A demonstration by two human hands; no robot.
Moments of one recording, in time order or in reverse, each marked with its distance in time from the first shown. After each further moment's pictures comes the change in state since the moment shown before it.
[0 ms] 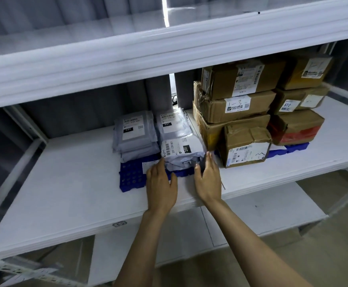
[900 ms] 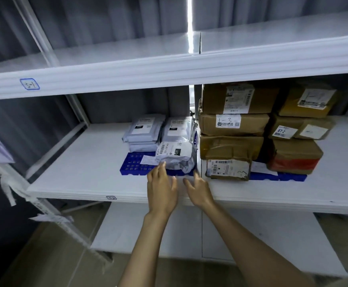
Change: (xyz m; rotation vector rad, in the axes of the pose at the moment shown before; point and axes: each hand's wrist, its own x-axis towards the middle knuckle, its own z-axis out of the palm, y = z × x) left_hand -0.060 0.114 0.037 0.165 0.273 -0.202; right_hand 0.014 0.038 -0.077 0.111 -0.626 -0.108
